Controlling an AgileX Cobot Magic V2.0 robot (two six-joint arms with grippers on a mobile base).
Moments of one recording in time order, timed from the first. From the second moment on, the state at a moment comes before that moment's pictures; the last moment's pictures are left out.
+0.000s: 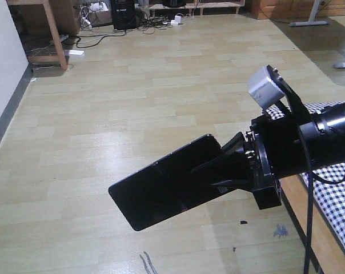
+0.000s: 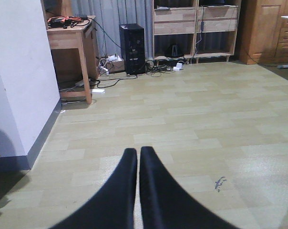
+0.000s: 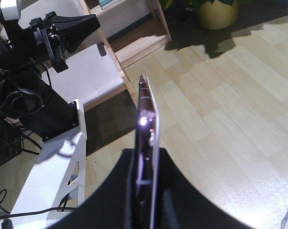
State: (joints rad) left arm 0.06 -0.02 0.03 -0.04 0.20 0.06; right arm 0.21 1.33 -1.03 1.10 1.21 -1.20
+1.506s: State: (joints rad) left arm 0.06 -0.02 0.03 -0.04 0.20 0.06; right arm 0.21 1.33 -1.03 1.10 1.21 -1.20
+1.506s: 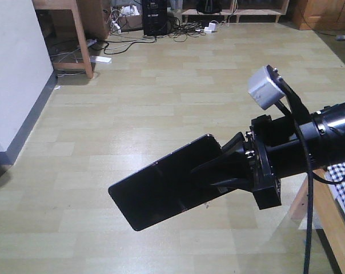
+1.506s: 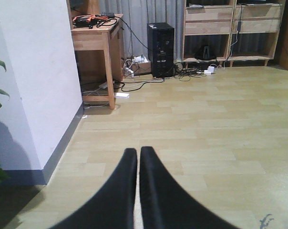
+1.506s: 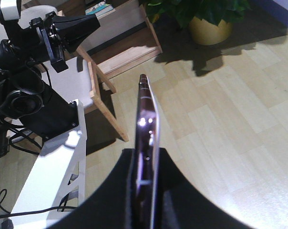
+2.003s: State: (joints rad) left arm 0.06 -0.02 0.03 -0.04 0.20 0.06; right arm 0.21 1.33 -1.03 1.10 1.21 -1.20
